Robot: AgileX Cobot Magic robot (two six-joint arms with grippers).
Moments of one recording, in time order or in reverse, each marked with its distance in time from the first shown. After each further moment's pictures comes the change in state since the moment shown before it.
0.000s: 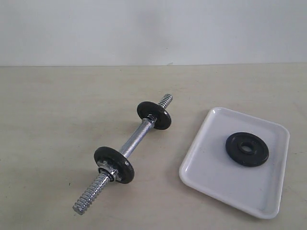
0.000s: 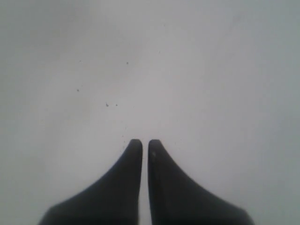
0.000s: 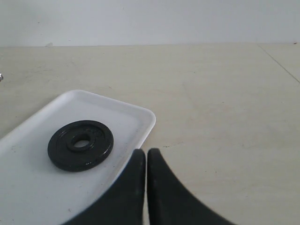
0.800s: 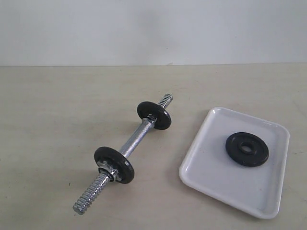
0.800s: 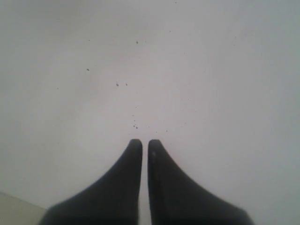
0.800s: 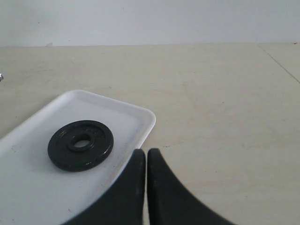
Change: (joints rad) left arm 0.000 0.001 -0.001 0.002 0.097 0.004; right arm 0.000 0.000 0.000 0.000 0.000 0.000
